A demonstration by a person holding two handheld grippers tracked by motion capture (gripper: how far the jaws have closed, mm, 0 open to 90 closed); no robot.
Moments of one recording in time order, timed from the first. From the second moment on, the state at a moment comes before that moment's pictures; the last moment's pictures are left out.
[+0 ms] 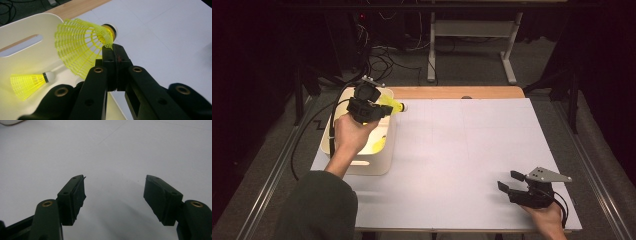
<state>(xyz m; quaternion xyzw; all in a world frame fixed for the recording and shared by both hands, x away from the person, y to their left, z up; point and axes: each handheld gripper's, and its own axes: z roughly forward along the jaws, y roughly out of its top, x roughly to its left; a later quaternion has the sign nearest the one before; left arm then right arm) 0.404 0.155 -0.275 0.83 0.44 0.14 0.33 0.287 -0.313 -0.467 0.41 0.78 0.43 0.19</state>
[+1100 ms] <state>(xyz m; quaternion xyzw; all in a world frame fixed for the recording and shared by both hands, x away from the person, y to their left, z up) 0.410 0.187 -0.282 0.81 0.48 0.15 0.31 0.286 -0.316 -0.466 0.41 0.78 0.43 0.20</state>
